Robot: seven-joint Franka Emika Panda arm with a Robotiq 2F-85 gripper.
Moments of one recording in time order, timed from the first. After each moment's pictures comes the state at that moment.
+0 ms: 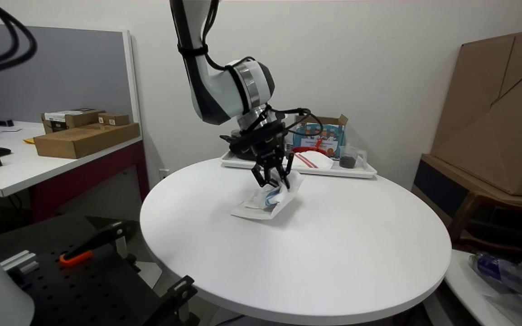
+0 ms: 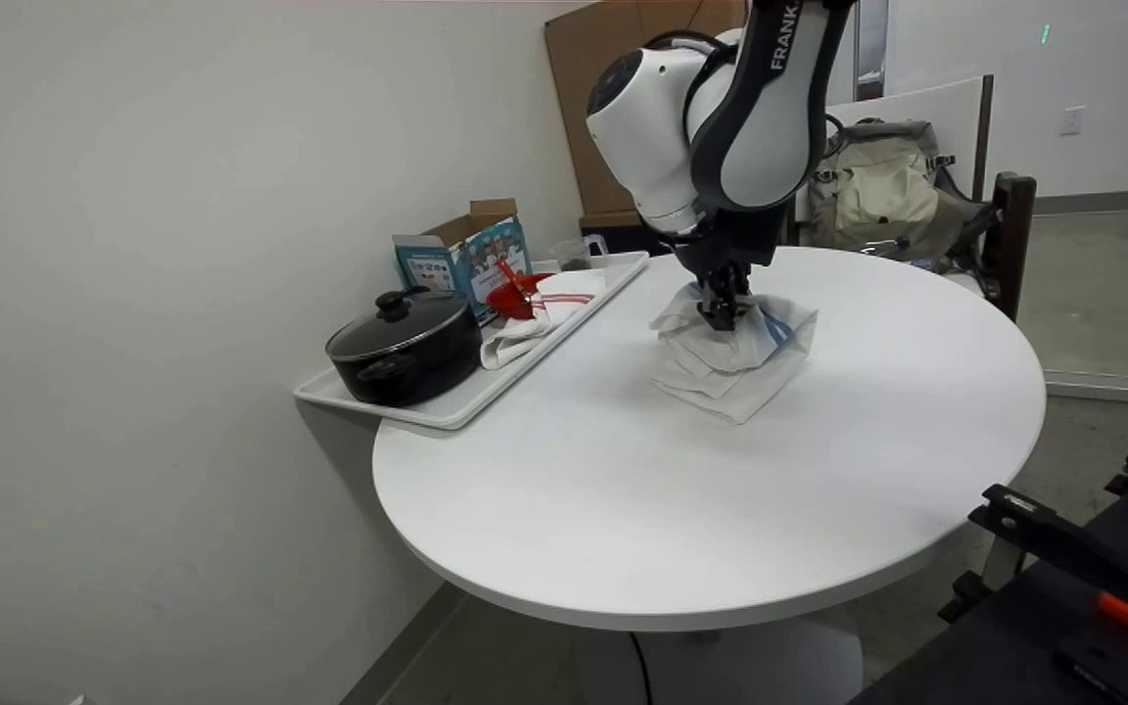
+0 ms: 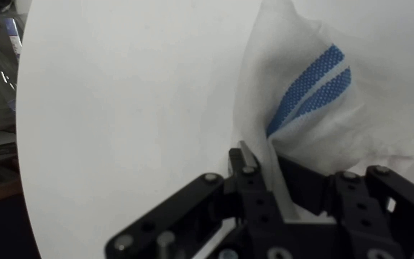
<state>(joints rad) 0.11 0.58 -0.04 -2.07 -0.99 2.54 0.46</state>
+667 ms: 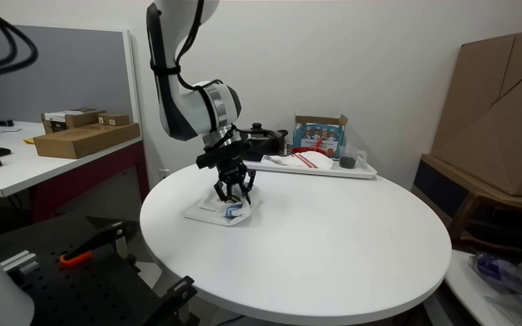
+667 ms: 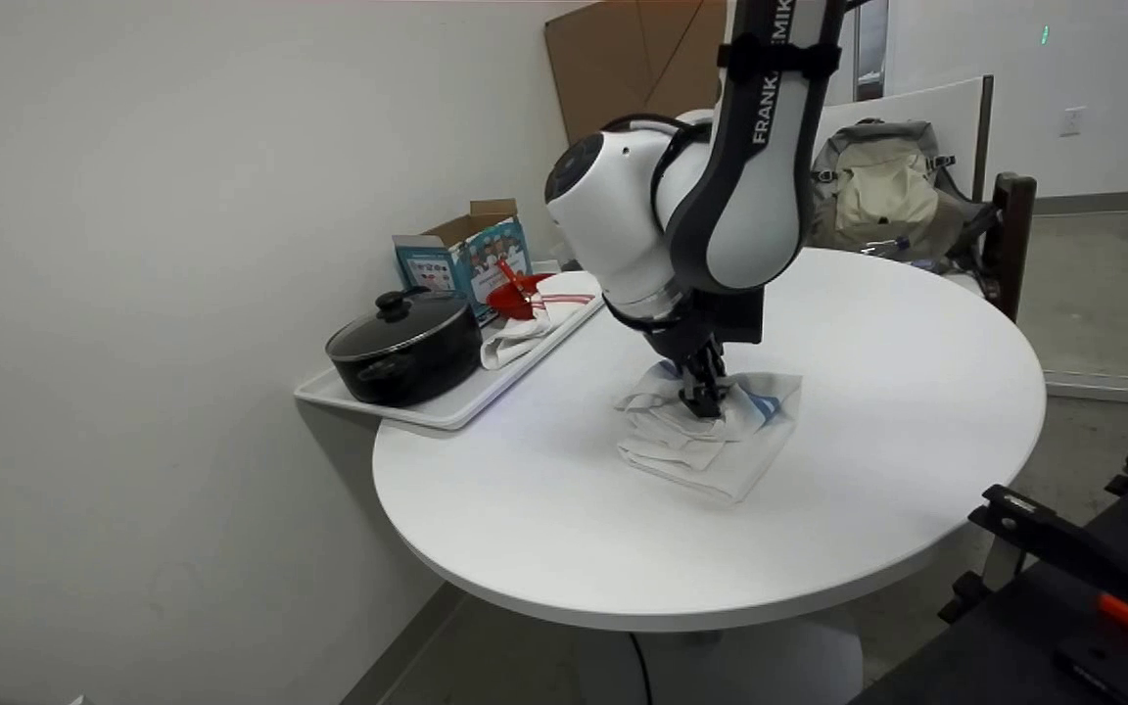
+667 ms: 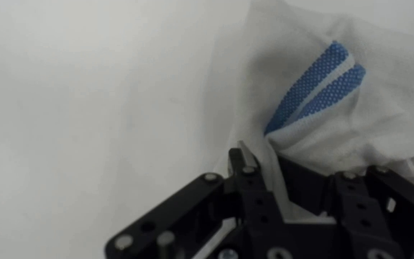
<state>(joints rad) 0.21 0.66 0.03 -2.12 -1.00 2.56 0.41</state>
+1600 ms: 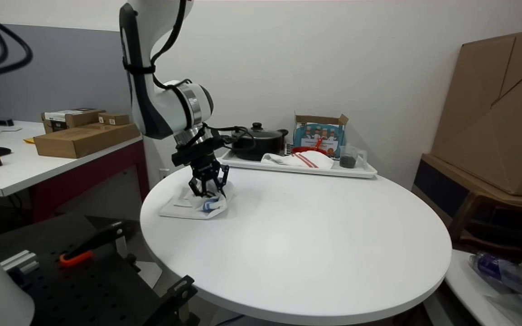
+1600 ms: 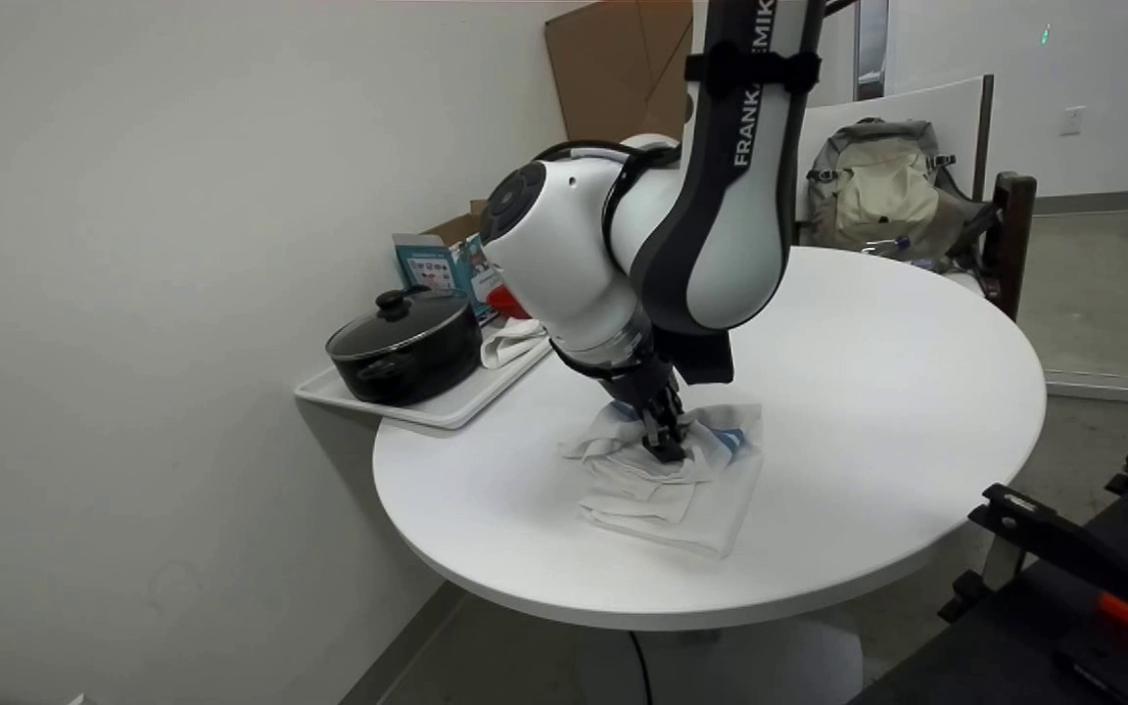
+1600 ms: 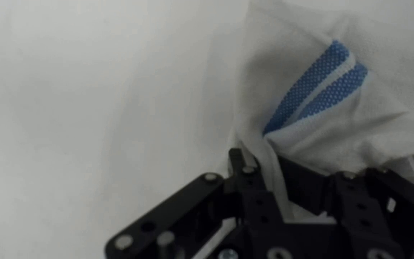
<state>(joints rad) 0.33 0.66 0.06 -2.13 -1.05 2.56 0.42</state>
